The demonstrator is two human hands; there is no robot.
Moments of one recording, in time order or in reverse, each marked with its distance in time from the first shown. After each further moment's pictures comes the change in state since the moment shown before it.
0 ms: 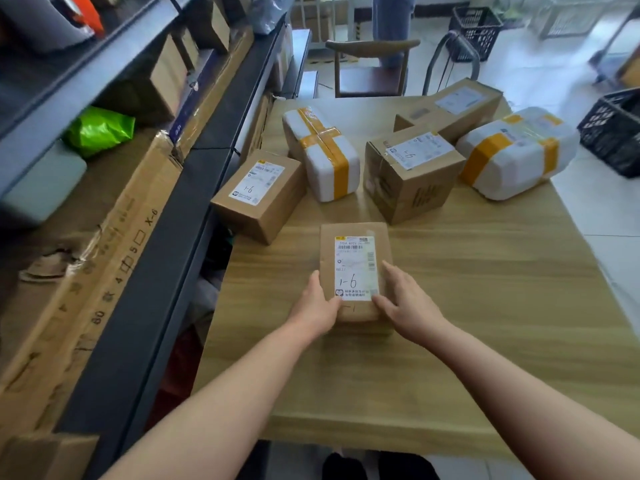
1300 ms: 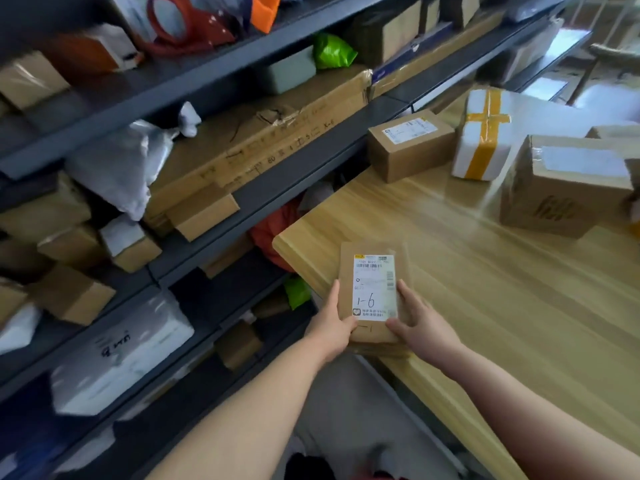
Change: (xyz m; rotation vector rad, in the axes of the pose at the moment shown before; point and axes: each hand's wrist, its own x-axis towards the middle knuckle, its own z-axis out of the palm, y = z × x) left_hand -0.217 -0.023 0.142 -0.544 0.404 -0.425; right_hand -0.104 0.073 -0.008 -0.148 -0.487 -0.444
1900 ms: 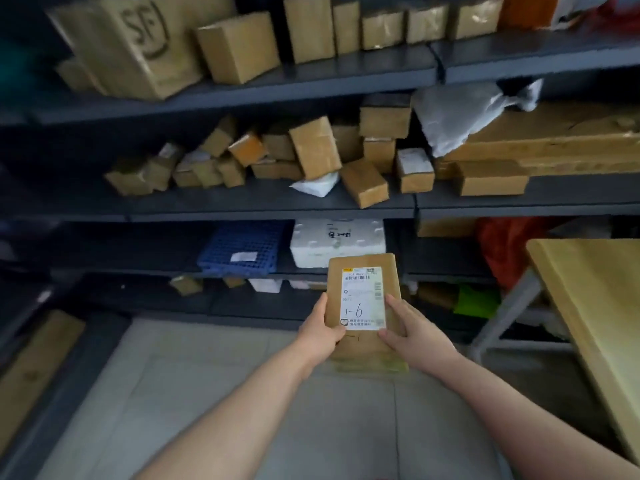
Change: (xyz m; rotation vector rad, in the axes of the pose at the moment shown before) left_hand -0.253 -0.259 -0.153 -0.532 0.605 -0.357; right_hand -0.148 -0.205 0.232 -0.379 -0.566 -0.624
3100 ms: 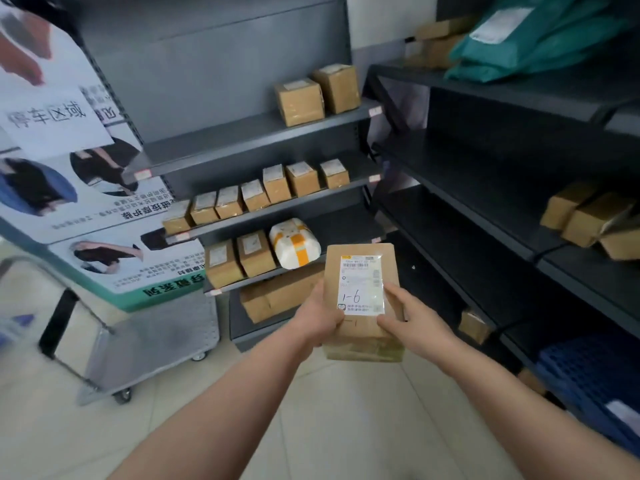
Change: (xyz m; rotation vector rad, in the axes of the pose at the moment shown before) left_hand -0.125 -0.231 -0.528 -0.484 0.908 -0.399; right_hand 0.124 -0.562 0.380 -0.088 -0.674 -0.780
